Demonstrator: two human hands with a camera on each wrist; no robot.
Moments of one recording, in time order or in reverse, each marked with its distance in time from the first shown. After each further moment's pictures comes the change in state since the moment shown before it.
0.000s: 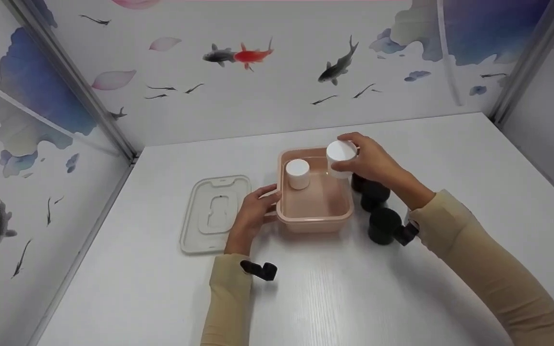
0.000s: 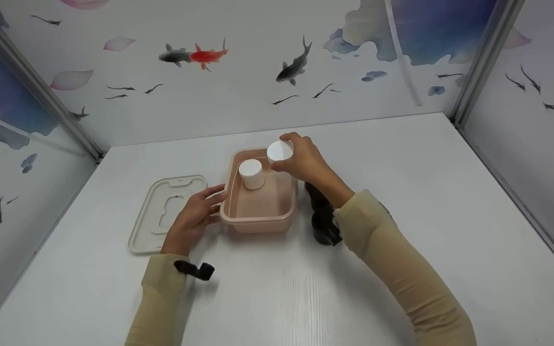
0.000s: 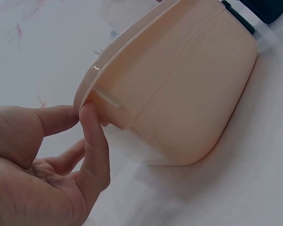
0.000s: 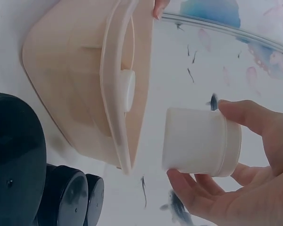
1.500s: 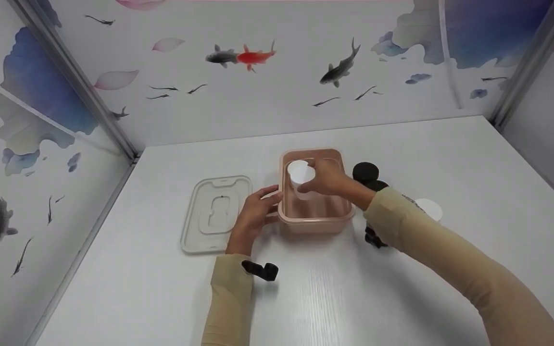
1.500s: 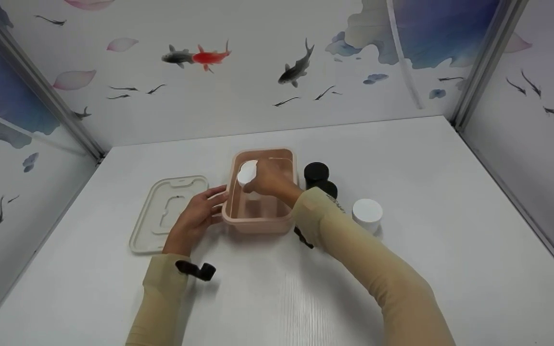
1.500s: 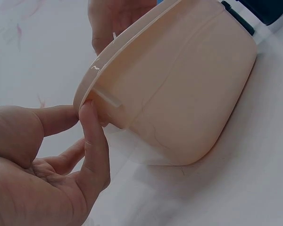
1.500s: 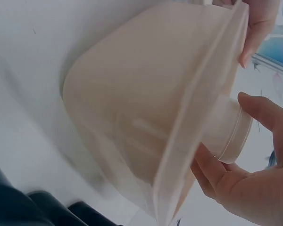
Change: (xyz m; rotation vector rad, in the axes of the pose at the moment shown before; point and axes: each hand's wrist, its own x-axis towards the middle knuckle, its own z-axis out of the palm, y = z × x) left_hand 0.001 0.000 -0.001 -0.055 -0.029 0.006; right_hand 0.033 -0.015 0.076 -0.140 -0.123 -0.073
